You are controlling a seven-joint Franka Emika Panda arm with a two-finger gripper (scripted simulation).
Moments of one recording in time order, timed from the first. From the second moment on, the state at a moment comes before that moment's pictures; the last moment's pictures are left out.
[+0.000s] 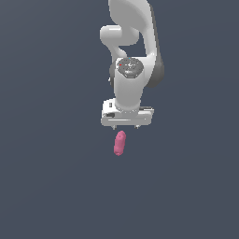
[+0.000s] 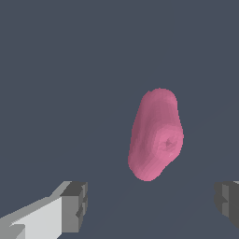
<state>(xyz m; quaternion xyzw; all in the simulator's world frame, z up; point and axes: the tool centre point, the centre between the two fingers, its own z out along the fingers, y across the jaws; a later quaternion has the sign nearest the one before) -0.007 0.027 0.162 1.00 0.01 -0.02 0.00</state>
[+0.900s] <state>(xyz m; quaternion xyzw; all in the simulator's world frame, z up) -0.016 0.046 0.159 1.00 0.02 -0.03 -0.01</state>
